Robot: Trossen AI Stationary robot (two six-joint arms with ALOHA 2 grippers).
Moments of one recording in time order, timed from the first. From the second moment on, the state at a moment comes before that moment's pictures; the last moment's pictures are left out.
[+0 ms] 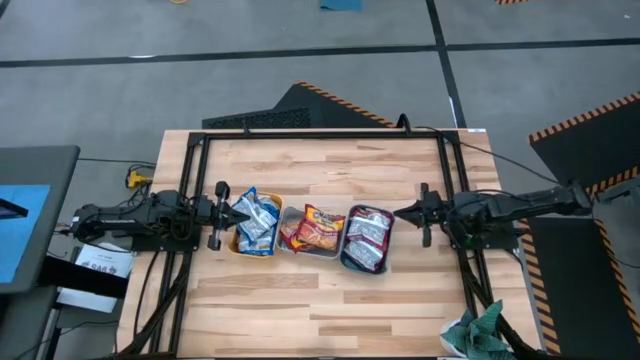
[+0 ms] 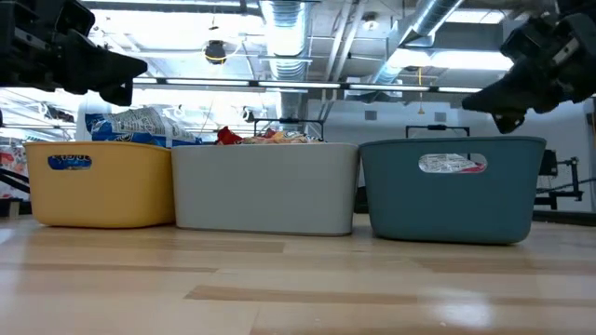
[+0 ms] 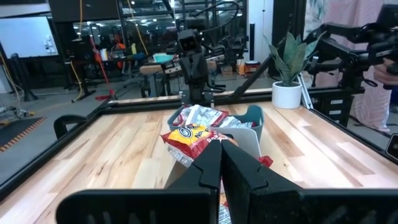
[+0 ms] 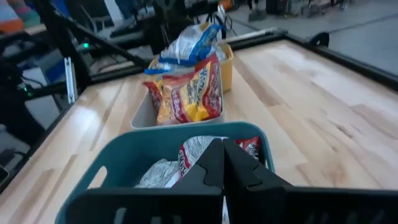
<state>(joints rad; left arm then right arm) 0.01 0.00 0.01 0.10 0.02 0.06 0.11 0.32 0.12 -0.01 0.21 0.25</state>
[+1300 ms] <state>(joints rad) 0.01 0.01 0.01 0.03 -0.01 0.09 0.12 0.14 0.01 0.05 0.19 0.04</state>
